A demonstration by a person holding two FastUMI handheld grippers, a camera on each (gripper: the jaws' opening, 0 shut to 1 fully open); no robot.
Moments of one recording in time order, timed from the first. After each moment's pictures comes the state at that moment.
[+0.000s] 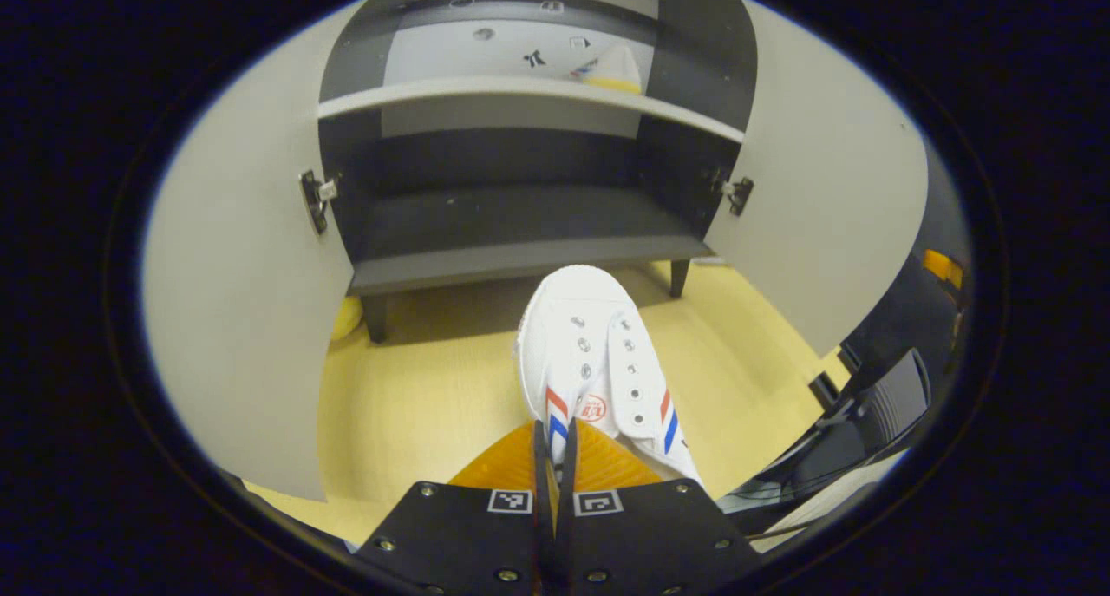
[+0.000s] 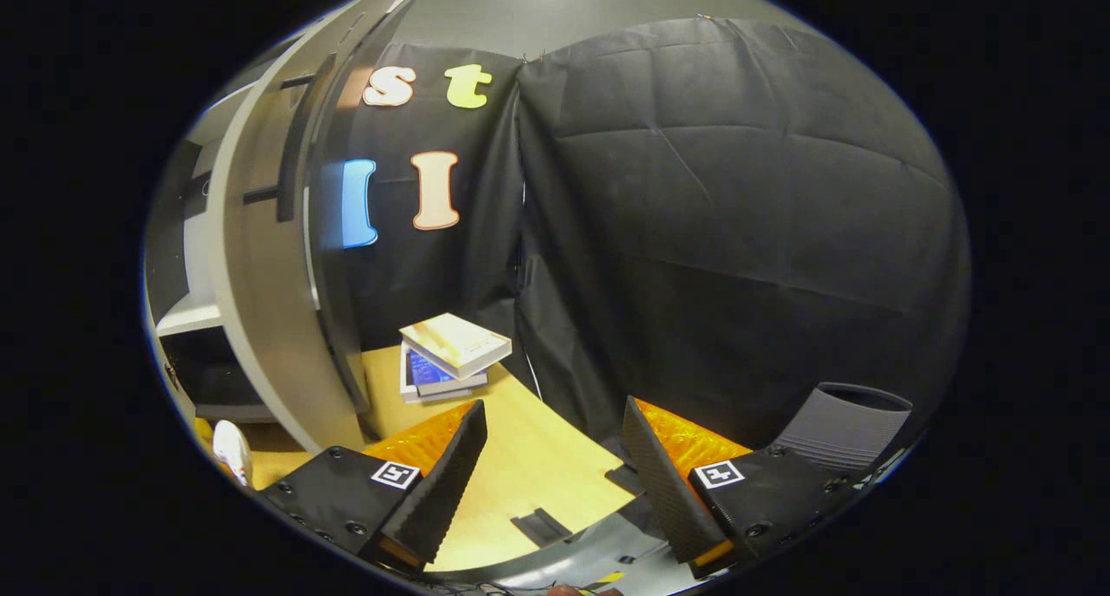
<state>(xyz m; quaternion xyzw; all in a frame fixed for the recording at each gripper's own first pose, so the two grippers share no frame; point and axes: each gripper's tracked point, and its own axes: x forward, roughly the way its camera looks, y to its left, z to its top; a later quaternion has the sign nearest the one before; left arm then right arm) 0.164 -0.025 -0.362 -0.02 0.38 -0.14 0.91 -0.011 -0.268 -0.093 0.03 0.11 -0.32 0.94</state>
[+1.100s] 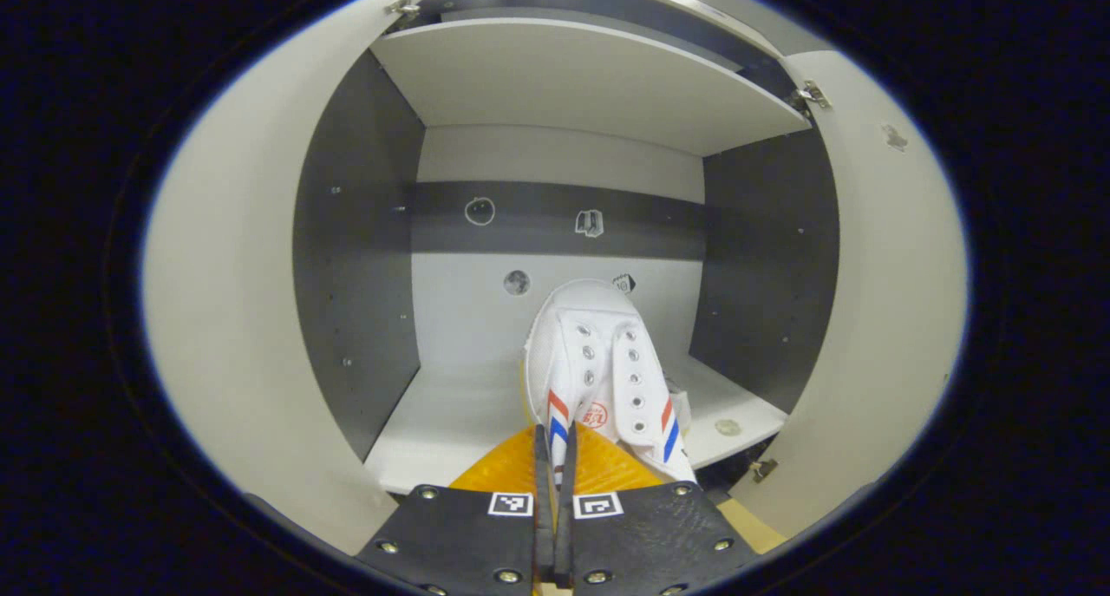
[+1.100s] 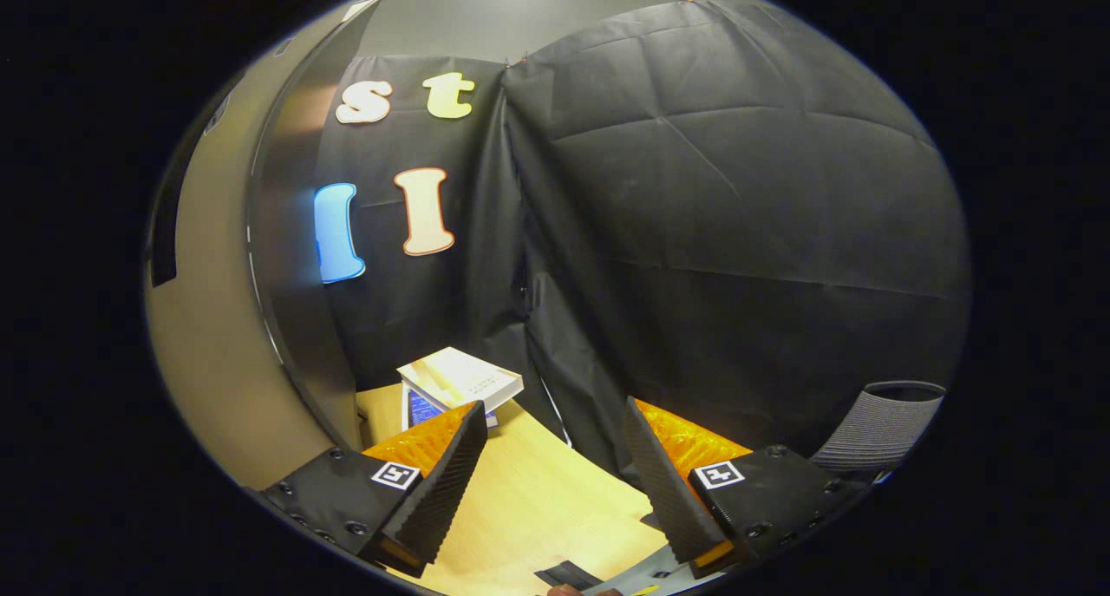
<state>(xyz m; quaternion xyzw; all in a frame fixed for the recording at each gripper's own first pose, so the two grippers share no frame) 0.159 -0.020 -0.355 0.00 0.11 -0.07 0.99 0.058 -0.321 -0.090 0.07 0.09 -0.31 0.94</state>
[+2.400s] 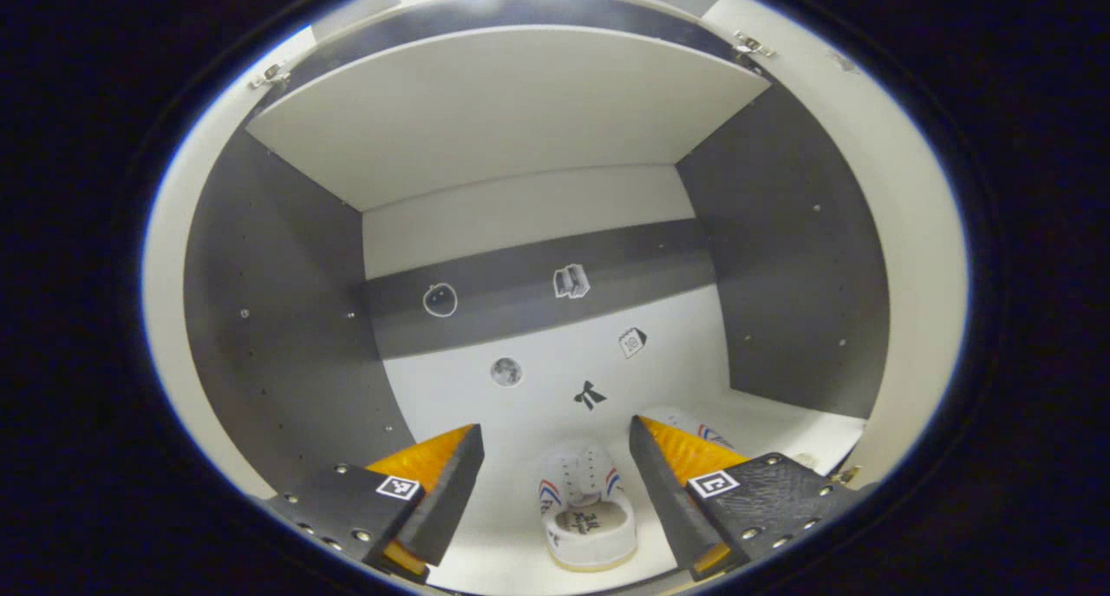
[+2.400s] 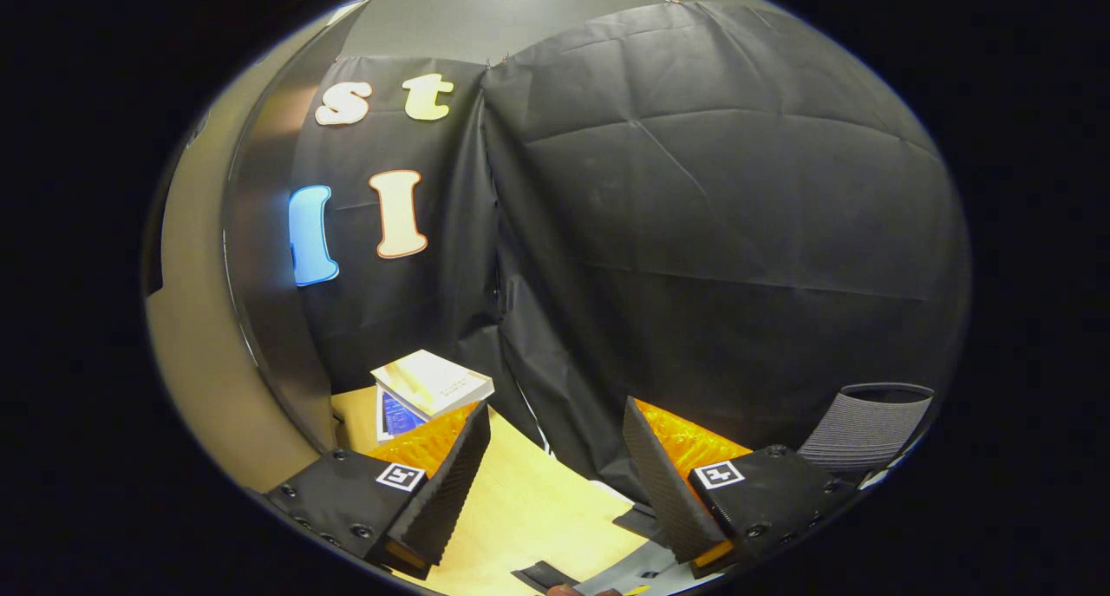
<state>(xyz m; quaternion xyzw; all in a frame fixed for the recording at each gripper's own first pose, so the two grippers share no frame) 0.115 -0.047 -0.281 0.11 0.01 -0.06 0.99 0.046 -0.337 -0.086 0.06 0.09 -0.34 0.94</state>
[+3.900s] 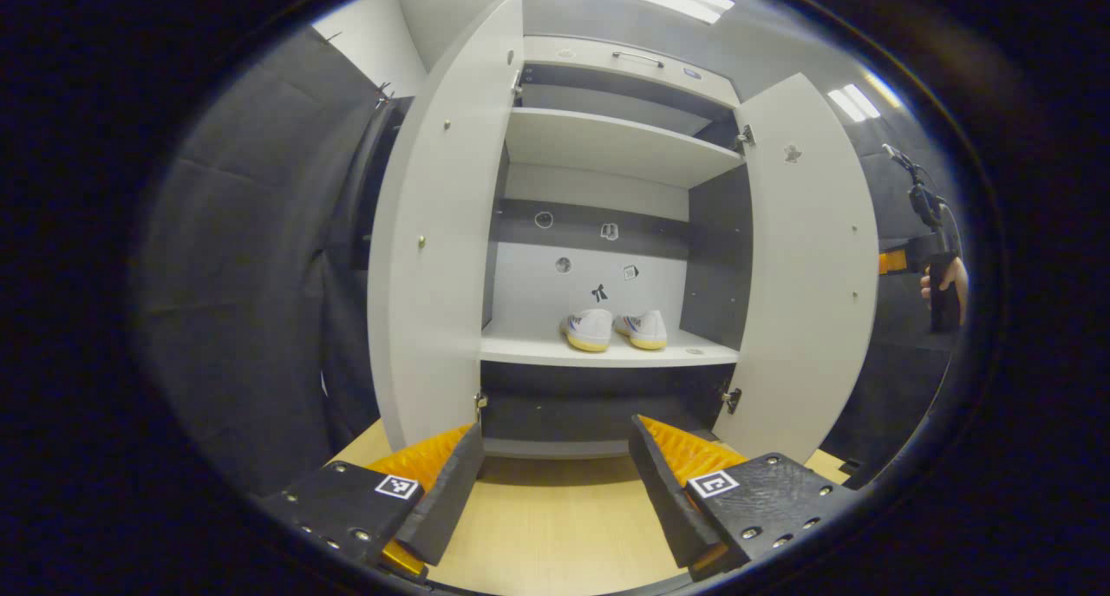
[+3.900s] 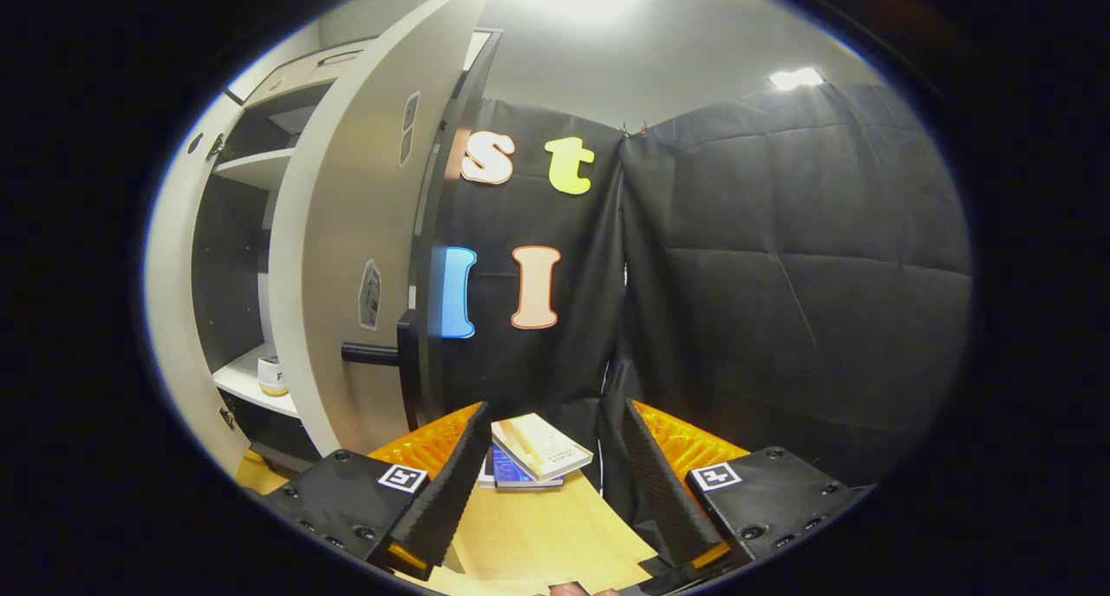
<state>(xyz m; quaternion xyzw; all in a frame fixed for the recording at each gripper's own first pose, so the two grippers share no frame) -0.266 0.039 -0.379 -0.05 0.08 -0.01 1.00 0.065 -0.203 0.095 -0.06 0.03 -0.17 0.98</state>
